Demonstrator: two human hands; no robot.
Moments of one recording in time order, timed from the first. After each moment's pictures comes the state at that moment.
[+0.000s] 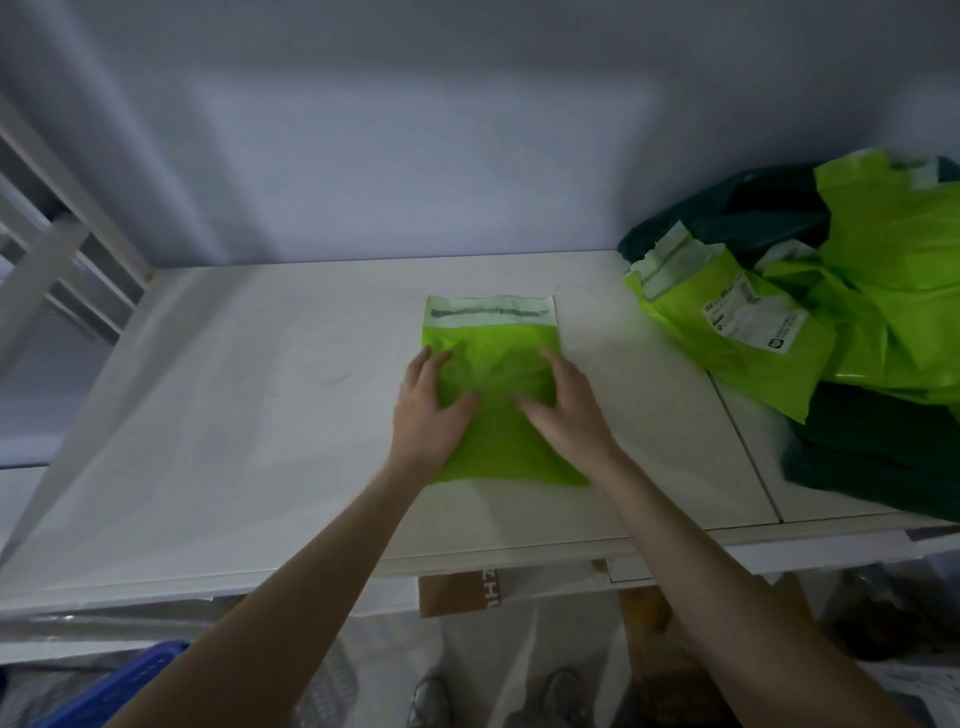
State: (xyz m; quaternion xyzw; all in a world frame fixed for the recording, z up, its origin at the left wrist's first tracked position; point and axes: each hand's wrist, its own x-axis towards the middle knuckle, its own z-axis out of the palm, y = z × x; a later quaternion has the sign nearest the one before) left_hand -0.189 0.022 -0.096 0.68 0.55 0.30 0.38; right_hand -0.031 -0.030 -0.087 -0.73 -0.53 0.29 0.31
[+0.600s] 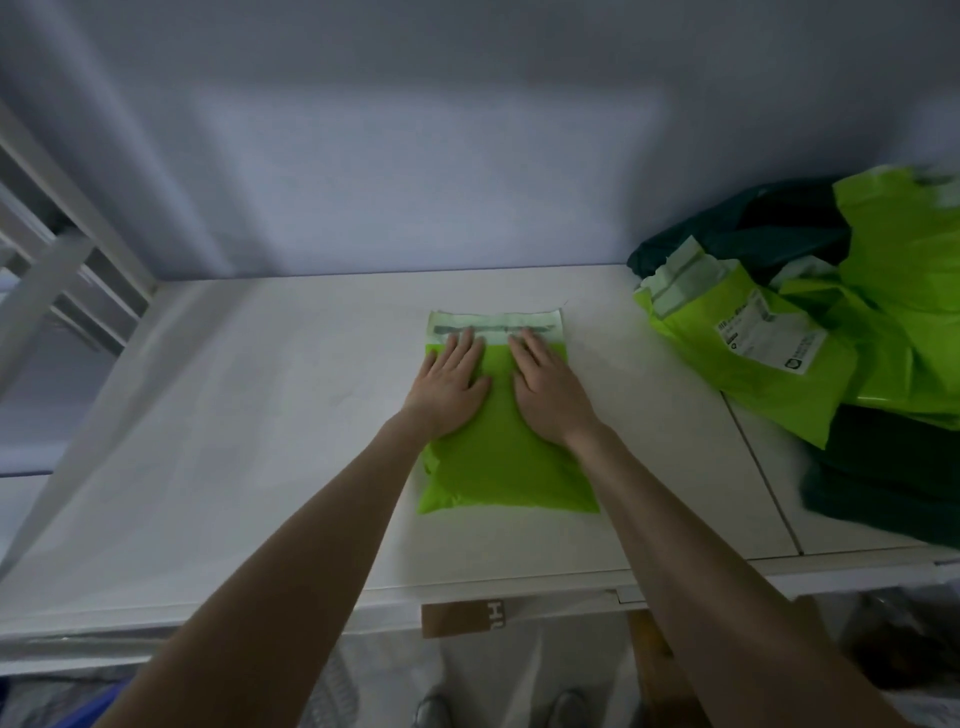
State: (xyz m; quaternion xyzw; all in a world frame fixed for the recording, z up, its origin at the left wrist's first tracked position) left_hand -0.167 0.089 -0.108 0.85 0.48 0.02 0.24; right_hand -0.021 0.037 -0.109 -0.71 -0.66 0.19 0.16
